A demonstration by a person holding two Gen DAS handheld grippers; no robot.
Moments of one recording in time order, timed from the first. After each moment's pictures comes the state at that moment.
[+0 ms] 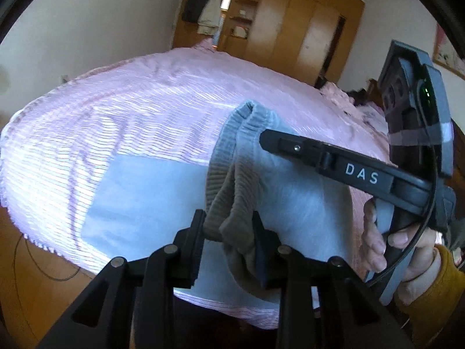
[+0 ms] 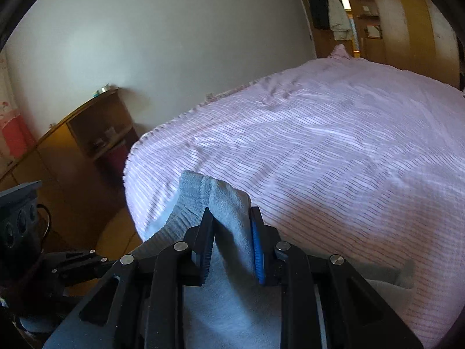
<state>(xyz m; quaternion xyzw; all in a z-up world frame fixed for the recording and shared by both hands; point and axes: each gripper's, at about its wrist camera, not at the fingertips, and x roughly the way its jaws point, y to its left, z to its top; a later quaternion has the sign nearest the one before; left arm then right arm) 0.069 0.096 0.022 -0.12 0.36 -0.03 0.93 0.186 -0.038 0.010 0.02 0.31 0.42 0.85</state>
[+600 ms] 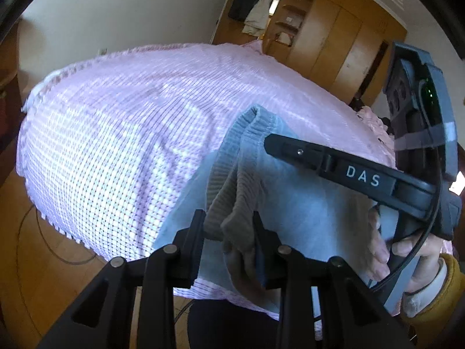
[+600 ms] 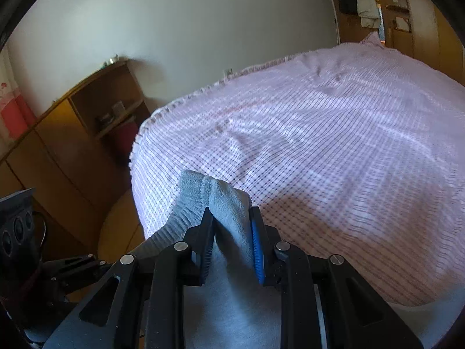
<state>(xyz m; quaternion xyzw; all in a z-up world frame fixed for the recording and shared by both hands) 0.082 0.219 -0.018 -0.19 0.37 0.04 0.91 0.214 0.098 -0.026 -0.03 0.36 0.44 0.82</state>
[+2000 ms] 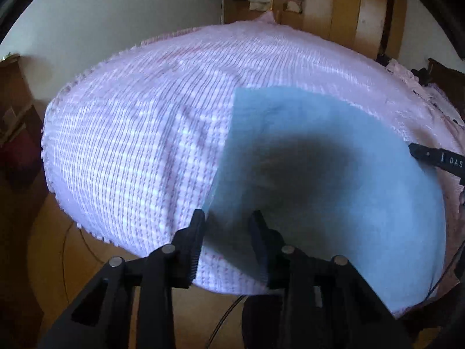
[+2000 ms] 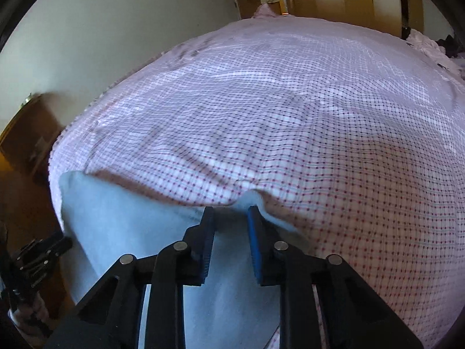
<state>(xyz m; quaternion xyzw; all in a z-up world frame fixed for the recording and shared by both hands) 0.089 0.207 -0.057 -0.07 0.43 0.11 0.89 0.253 -0.076 -0.072 0.03 0.42 0.24 0.88</state>
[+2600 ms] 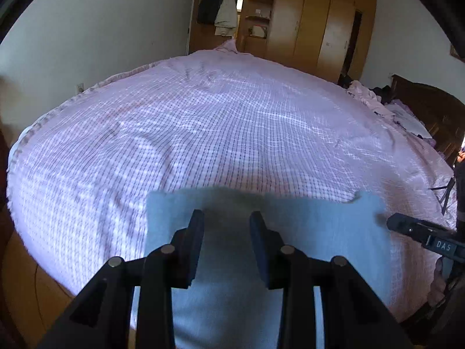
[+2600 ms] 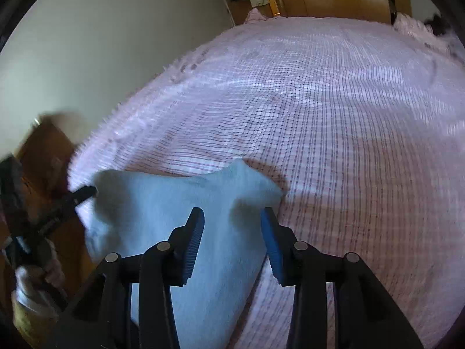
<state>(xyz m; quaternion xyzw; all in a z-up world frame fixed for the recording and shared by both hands) 0.142 0.172 -0.001 -0.08 0.36 0.02 0.93 0.217 -0.112 -0.046 0.06 0.42 0.22 0.88</state>
